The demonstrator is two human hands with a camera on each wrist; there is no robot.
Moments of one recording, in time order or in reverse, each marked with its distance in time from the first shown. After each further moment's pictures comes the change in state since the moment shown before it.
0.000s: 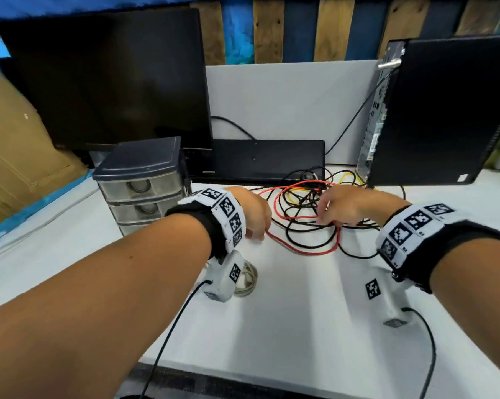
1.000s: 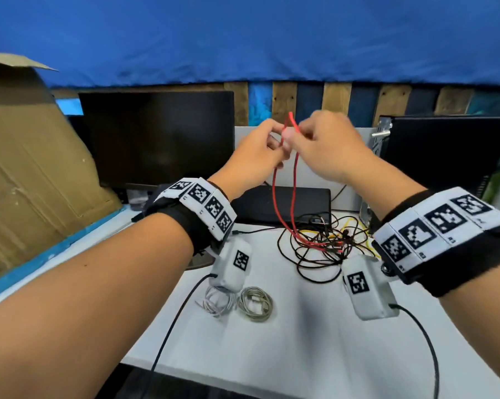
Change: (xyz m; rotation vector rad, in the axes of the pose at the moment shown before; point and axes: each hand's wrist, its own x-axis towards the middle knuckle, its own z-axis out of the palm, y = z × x) left_hand -0.111 0.002 -0.086 -0.798 1.024 0.495; right_hand -0.113 -0.141 -0.117 0.135 0.855 -0.437
